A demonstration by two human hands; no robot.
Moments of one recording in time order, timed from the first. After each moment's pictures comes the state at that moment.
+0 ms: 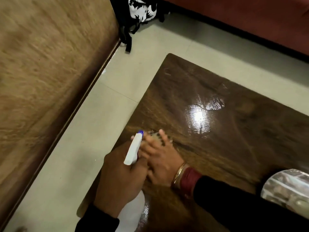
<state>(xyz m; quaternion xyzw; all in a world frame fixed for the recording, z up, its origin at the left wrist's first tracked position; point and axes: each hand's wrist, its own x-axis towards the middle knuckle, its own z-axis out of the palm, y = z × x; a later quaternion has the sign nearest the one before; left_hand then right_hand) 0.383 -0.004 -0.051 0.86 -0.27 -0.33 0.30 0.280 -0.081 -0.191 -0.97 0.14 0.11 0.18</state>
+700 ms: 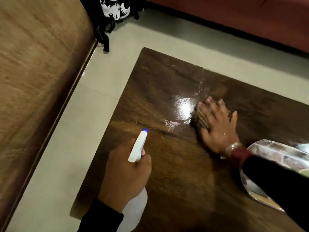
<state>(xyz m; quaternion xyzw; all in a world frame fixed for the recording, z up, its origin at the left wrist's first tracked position) 0.358 0.009 -0.057 0.84 -0.37 -0.29 0.29 0.110 -0.167 -0.183 -0.84 0.51 0.05 0.17</state>
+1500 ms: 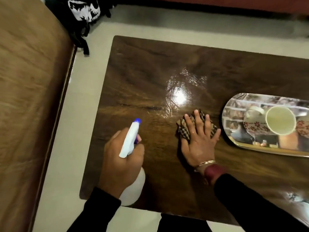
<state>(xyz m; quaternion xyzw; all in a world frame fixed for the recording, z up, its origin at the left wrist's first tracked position) 0.340 0.060 -0.051 0.72 -0.50 -0.30 0.38 0.109 0.013 -0.181 -0.72 0.67 0.01 0.20</state>
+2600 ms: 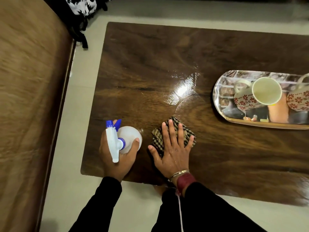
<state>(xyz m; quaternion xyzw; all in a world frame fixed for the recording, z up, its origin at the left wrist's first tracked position) 0.324 0.135 -0.126 0.83 -0.41 -0.15 0.34 0.157 0.132 -0.187 -0.73 0.65 -0.05 0.19</state>
